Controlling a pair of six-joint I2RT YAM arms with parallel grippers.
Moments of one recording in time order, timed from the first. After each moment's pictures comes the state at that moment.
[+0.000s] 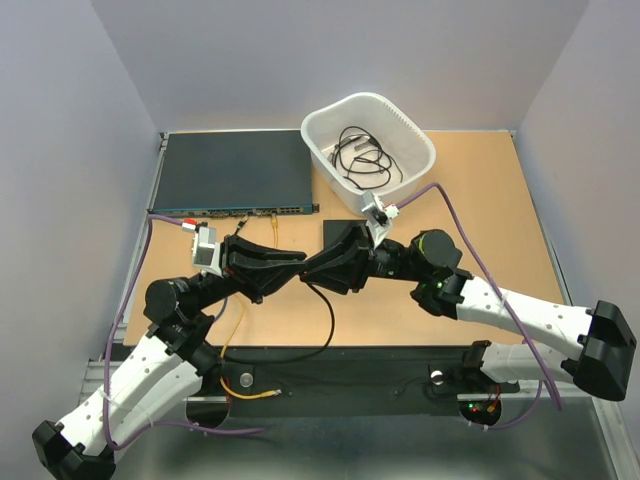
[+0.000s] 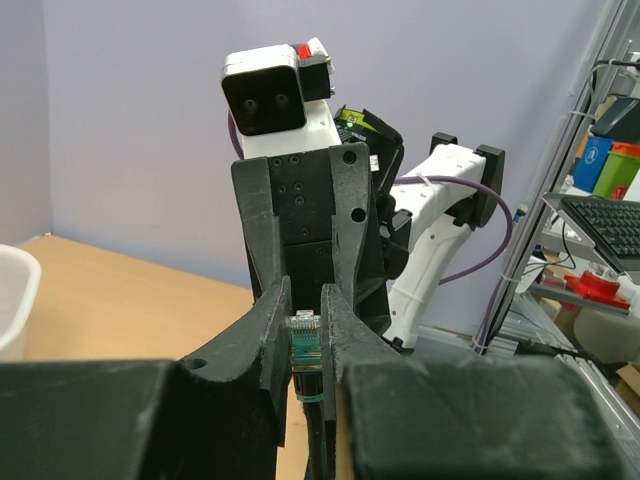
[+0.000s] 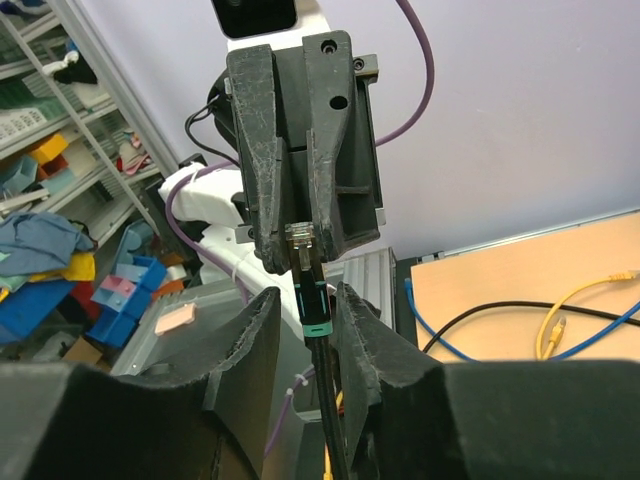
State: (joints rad) left arm -0.64 0.54 0.48 0.67 0.60 -0.64; right arm 1.01 1.15 0.81 0.72 -0.51 0.57
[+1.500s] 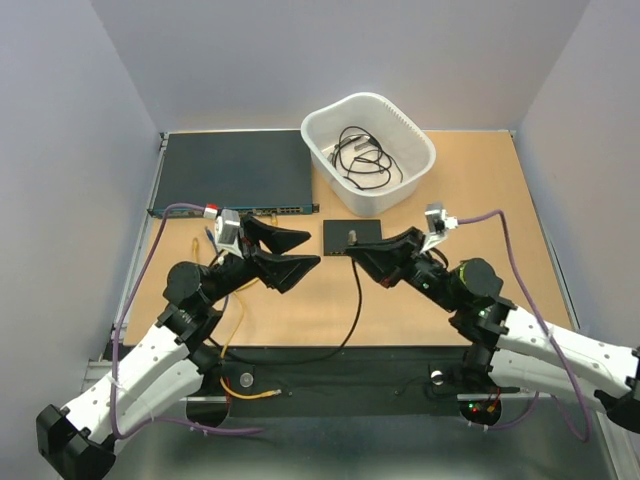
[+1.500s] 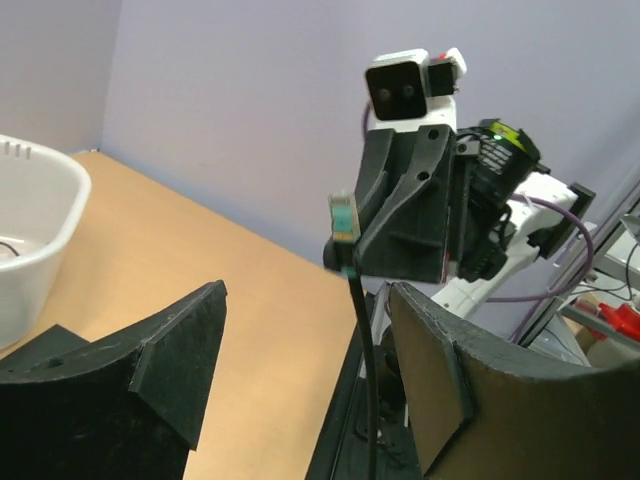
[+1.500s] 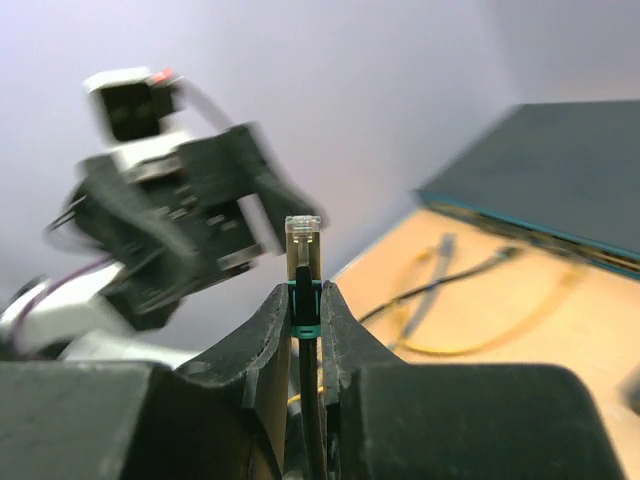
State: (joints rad) left arm -0.65 0.61 0.48 0.55 0.47 -0.62; right arm 1.01 0.83 0.59 0.58 -0.02 0.57
